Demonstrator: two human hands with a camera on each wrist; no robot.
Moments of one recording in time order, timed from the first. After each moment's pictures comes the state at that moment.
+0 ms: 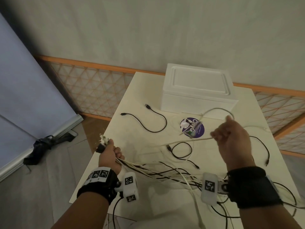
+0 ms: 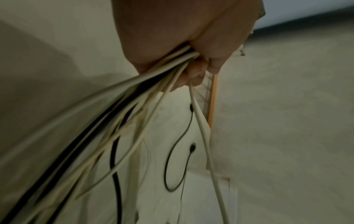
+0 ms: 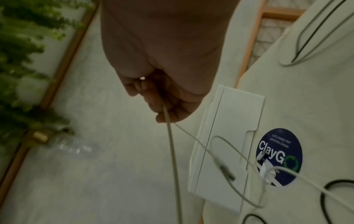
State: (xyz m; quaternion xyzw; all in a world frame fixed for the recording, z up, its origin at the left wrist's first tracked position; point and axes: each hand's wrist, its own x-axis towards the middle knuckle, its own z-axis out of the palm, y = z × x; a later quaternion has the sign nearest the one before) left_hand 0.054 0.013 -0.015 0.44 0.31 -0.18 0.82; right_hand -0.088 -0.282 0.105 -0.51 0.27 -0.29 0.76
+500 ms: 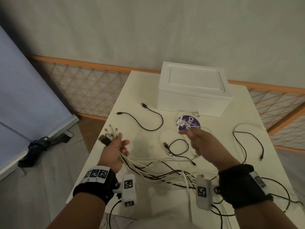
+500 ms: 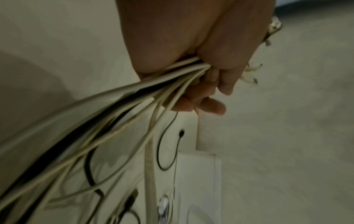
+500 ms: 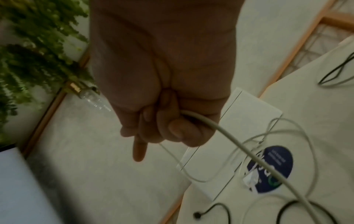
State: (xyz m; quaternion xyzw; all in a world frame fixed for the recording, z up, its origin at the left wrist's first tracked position) left_hand 0.045 -0.004 0.009 0.48 0.20 -0.25 0.82; right_hand -0.091 -0.258 0.089 -0.80 0.16 -0.02 0.57
